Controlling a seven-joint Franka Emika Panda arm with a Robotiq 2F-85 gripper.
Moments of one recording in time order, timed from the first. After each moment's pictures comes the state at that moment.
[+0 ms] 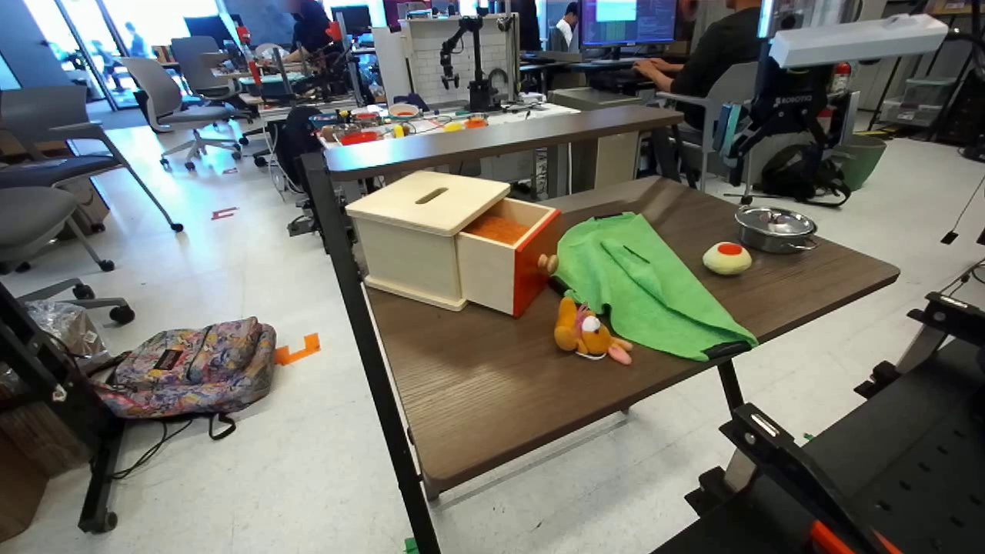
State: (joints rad) arm -0.12 0.57 -0.16 -1.93 0.00 2.43 0.26
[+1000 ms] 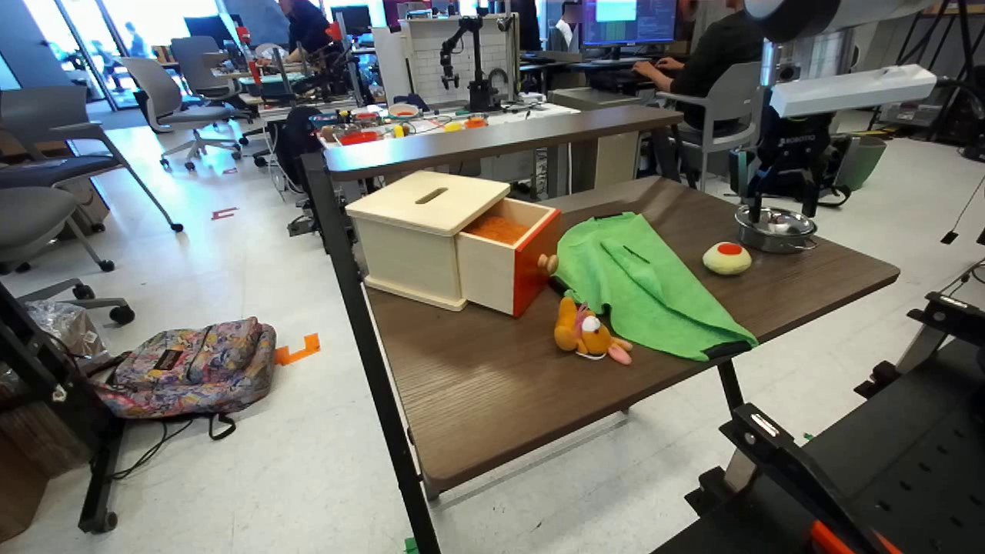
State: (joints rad) arm -0.13 0.70 -0.19 -1.85 0.00 2.44 0.26
